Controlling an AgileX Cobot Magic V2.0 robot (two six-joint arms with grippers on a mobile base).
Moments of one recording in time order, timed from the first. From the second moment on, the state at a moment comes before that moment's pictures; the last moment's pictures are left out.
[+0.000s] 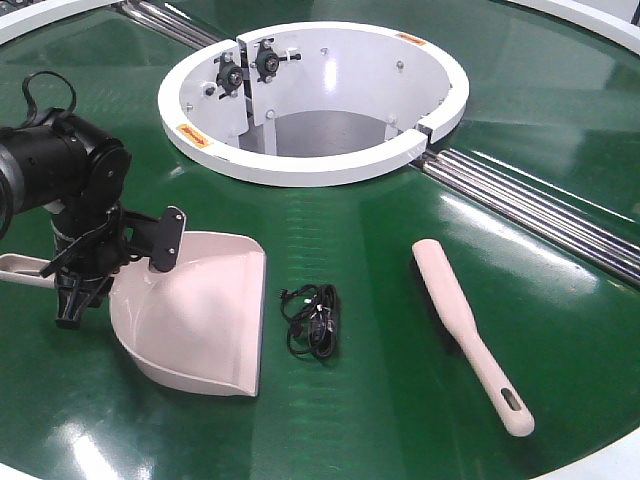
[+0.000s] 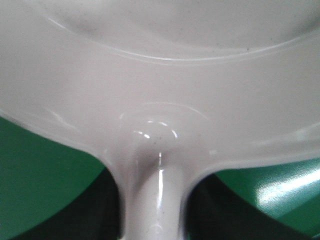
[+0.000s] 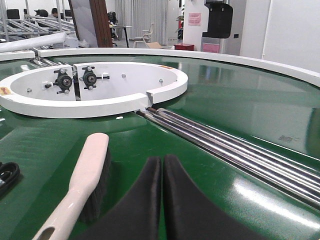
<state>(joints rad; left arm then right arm) -0.28 1.91 -1.42 0.34 1.15 1.14 0.05 -0.01 0.03 -0.06 0.10 0.02</state>
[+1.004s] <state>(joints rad) -0.28 1.91 -1.42 0.33 1.16 1.13 0.05 -0.01 0.03 -0.06 0.10 0.02</state>
